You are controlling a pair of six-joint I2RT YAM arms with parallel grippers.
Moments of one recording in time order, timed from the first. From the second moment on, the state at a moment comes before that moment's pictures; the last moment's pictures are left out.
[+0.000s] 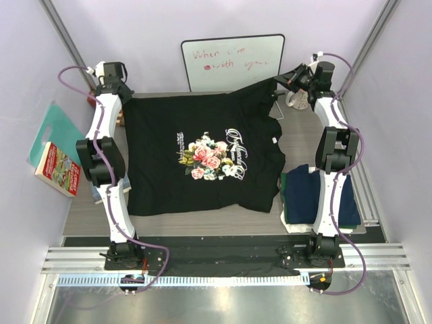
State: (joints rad) left arm 0.09 2.20 2.14 -0.59 -0.27 -0.59; right arm -0.09 2.46 2.19 0.08 -0.72 0.90
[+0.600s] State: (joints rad) left arm 0.10 2.17 2.09 -0.61 -0.16 -0.61; right arm -0.08 2.37 2.13 0.04 -0.76 0.90
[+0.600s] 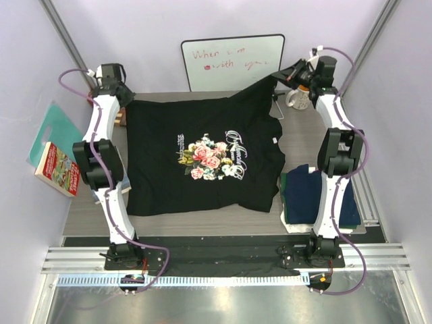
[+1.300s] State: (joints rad) left arm 0.13 1.18 1.70 -0.65 -0.10 -0.50; right arm -0.09 1.19 1.62 -0.10 -0.76 0.84
